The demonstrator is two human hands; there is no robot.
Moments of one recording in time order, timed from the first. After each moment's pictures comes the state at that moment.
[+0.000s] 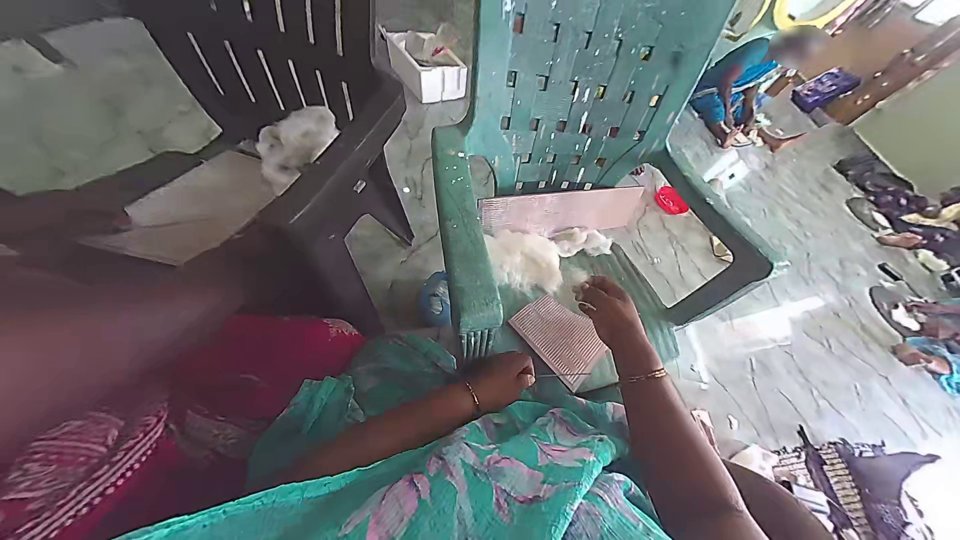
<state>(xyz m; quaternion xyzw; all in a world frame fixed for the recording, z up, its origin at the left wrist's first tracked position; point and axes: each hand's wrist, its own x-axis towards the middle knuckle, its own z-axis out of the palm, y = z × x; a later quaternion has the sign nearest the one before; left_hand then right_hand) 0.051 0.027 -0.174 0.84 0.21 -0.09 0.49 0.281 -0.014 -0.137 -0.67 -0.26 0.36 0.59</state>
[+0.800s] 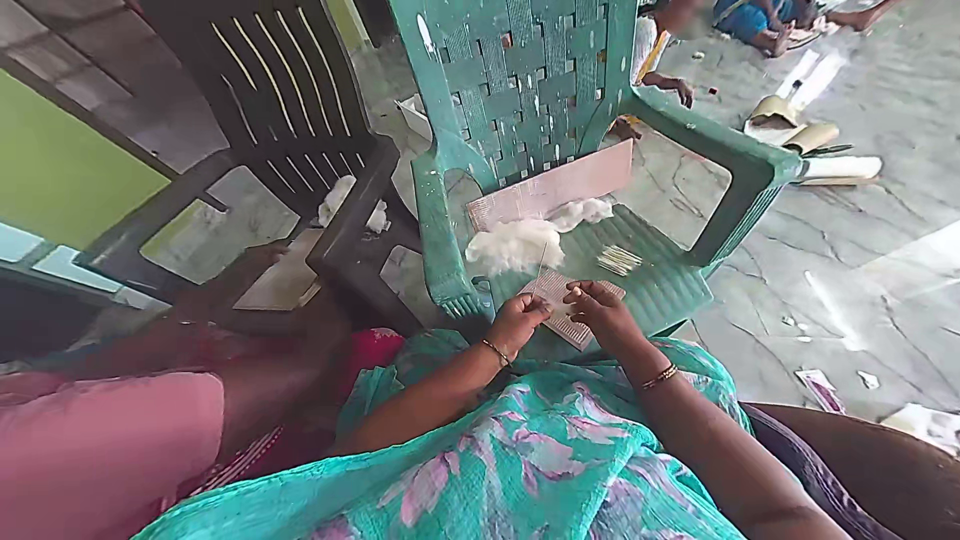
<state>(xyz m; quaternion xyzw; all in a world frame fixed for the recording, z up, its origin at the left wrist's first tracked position) 0.089 -0.008 -0.138 0.63 0.38 0.20 0.64 0.253 -0.095 -0.173 -0.54 -0.32 0.45 0.63</state>
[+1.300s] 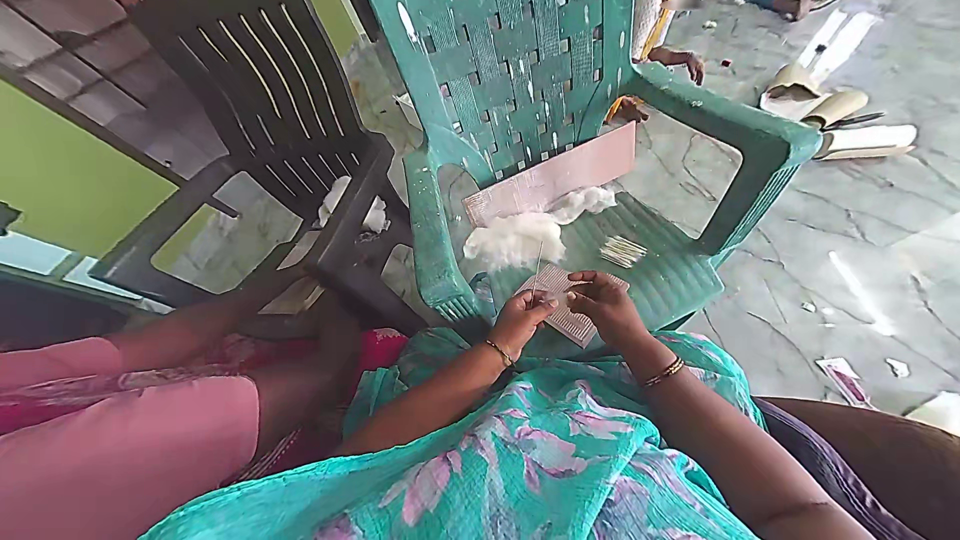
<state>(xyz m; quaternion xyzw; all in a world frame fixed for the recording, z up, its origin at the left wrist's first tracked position) 0.099 -0.012 -0.142 0.61 0.39 0.20 0.66 0.258 -0.094 -0.177 -0.52 -0.36 0.42 0.65</state>
